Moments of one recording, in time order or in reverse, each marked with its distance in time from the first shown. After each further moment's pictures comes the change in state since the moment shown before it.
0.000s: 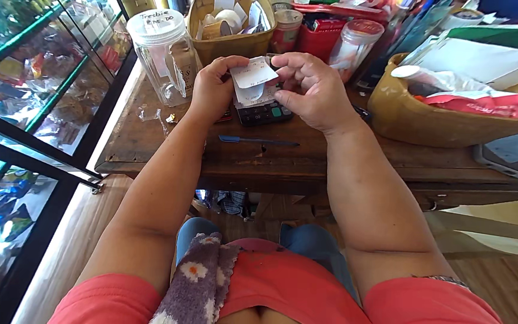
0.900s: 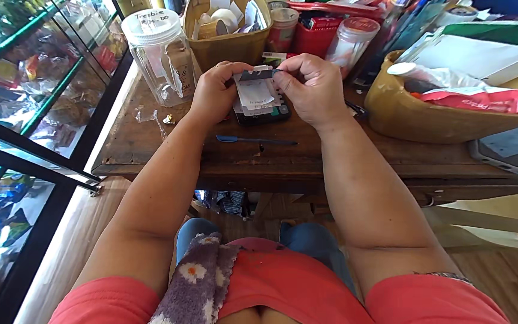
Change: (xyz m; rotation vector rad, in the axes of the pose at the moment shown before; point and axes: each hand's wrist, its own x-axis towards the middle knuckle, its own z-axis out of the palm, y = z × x) left_hand -0.003 0.003 0.003 0.064 -0.085 0.081; right_hand 0.002 0.012 0.004 -0.139 0.196 -0.030
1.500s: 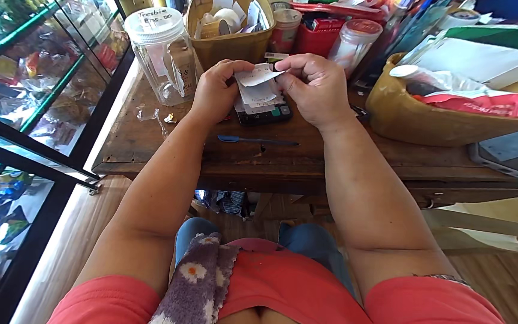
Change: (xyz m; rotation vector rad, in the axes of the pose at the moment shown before) left_hand 0.001 -0.002 0.000 -0.032 0.025 -0.014; right_hand 0.000 -0.002 -0.002 0.014 -0.017 0.029
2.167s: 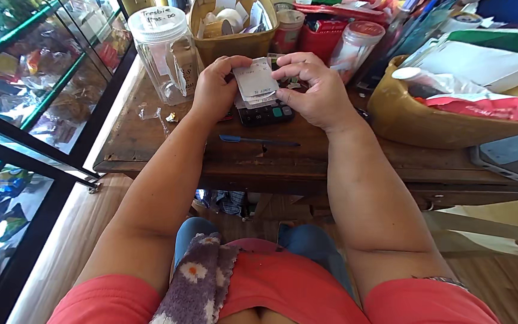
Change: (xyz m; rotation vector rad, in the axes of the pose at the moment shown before) left_hand 0.002 0.002 -0.003 0.044 0.045 -0.038; right_hand -0.001 -0.001 -0.008 -0.084 -0.168 0.058
